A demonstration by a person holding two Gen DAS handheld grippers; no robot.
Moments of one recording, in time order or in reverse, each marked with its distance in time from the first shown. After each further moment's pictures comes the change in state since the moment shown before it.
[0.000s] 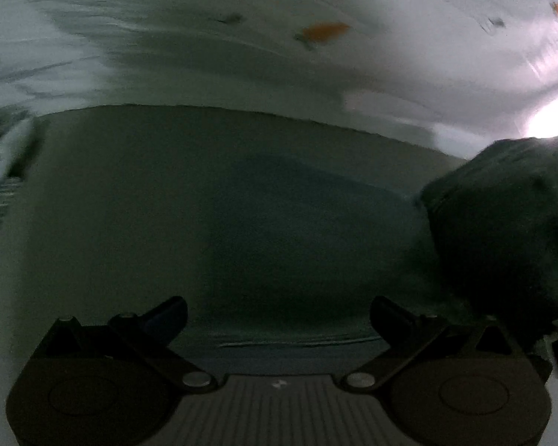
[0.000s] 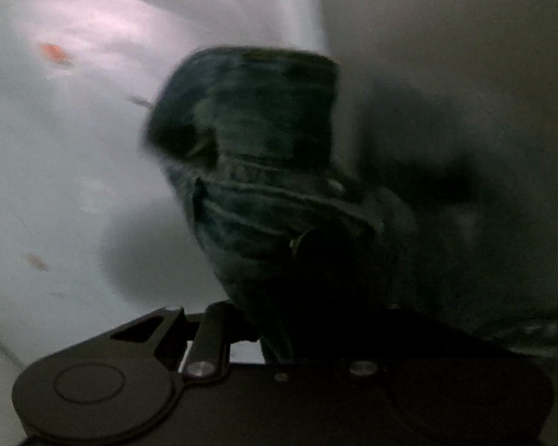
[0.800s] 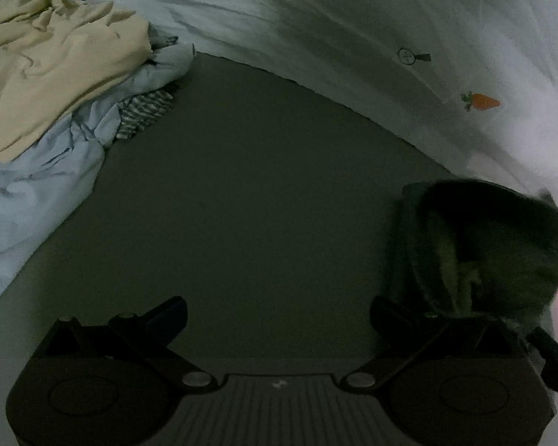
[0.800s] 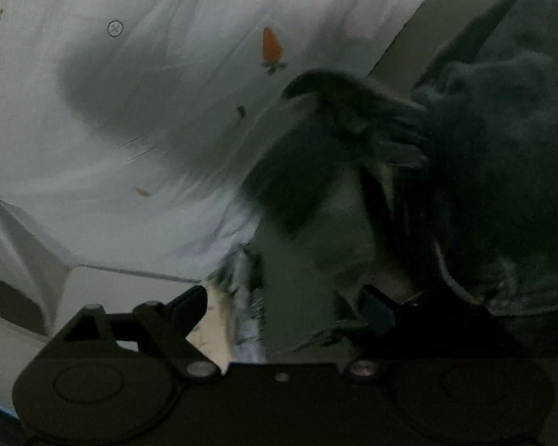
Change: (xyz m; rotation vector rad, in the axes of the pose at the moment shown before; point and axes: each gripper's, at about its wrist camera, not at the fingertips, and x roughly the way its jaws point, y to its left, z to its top) left arm -0.030 0.107 -0.045 -0.332 -0.015 0.068; right arm 0.092 0.082 -0.095 -0.545 0.331 -0.249
